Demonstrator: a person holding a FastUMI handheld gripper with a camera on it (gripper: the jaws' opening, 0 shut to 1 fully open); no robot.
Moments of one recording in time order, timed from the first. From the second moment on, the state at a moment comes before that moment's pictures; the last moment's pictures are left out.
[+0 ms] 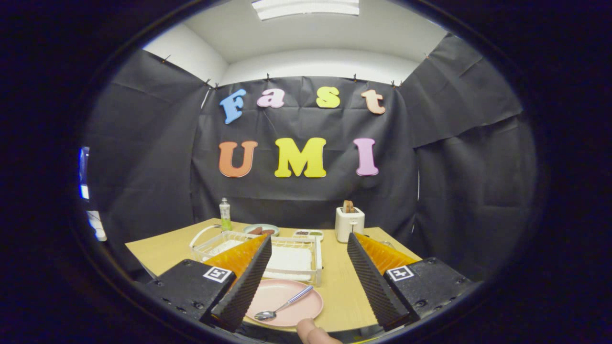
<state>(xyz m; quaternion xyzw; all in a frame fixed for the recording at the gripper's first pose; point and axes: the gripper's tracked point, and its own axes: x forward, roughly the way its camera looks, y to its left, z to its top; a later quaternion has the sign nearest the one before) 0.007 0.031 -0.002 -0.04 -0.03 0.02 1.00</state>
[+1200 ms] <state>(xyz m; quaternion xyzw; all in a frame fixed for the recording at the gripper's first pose) -0.018 -0.058 0.031 -0.03 -0.03 -0.02 1.00</state>
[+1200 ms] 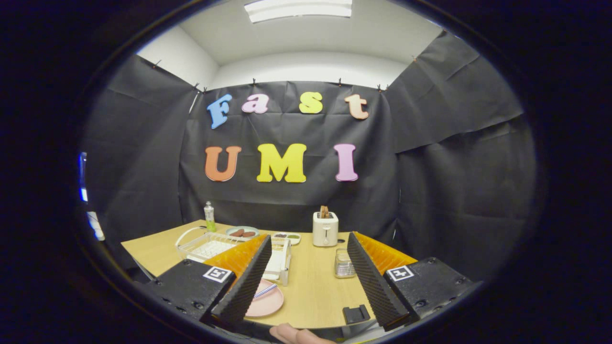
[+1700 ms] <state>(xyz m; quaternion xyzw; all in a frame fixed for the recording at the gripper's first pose) -0.021 -0.057 0.029 -0.01 -0.03 0.00 1.00</state>
